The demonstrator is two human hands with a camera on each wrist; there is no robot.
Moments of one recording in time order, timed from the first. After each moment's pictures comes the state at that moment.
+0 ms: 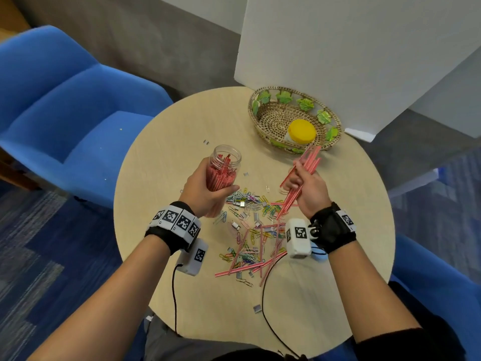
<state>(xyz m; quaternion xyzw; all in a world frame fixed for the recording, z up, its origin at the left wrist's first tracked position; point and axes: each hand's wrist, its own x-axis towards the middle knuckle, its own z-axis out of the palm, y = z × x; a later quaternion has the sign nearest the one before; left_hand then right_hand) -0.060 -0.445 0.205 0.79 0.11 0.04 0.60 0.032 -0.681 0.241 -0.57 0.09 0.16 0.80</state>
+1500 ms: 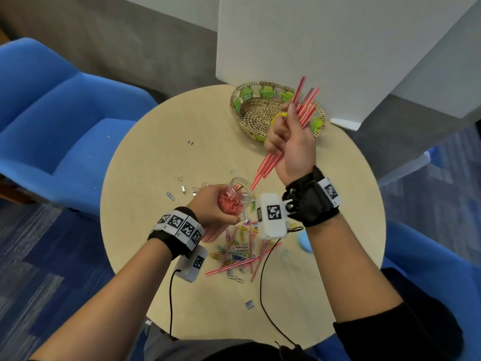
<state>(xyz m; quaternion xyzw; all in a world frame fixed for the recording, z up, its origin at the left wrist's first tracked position) -0.054 -0.488 0.201 0.85 0.00 -0.15 0.50 0.032 -0.645 0.331 -0.47 -0.06 0.09 0.88</state>
